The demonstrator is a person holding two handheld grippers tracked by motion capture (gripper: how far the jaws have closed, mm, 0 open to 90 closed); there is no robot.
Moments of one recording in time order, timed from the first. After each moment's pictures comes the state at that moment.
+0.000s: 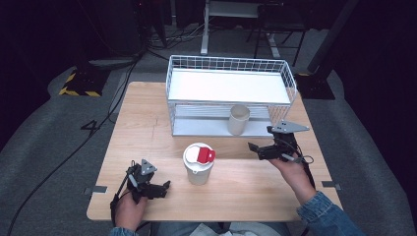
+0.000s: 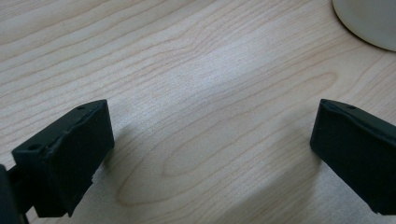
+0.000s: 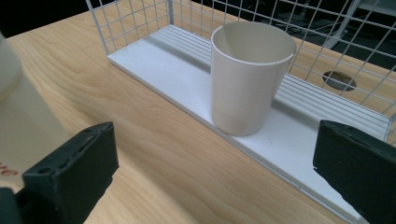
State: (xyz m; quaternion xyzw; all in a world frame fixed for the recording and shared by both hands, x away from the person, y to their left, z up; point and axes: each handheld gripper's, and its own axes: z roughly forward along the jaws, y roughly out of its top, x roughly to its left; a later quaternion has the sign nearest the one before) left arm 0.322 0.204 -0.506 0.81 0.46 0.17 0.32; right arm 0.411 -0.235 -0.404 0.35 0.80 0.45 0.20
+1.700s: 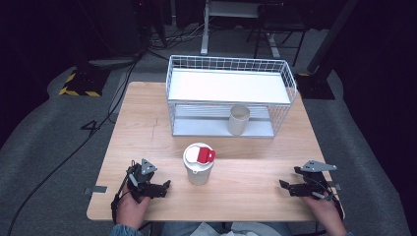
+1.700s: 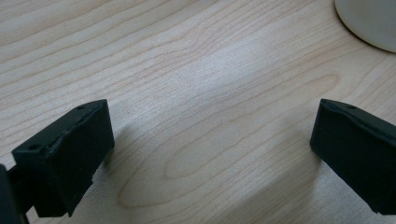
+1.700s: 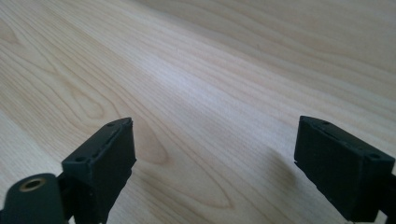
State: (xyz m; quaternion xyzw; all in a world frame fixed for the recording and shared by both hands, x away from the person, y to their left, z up) left arm 0.323 0.204 -0.506 0.81 0.47 0.17 0.32; right arm 0.343 -0.340 -0.497 0.41 0.82 0.35 0.16
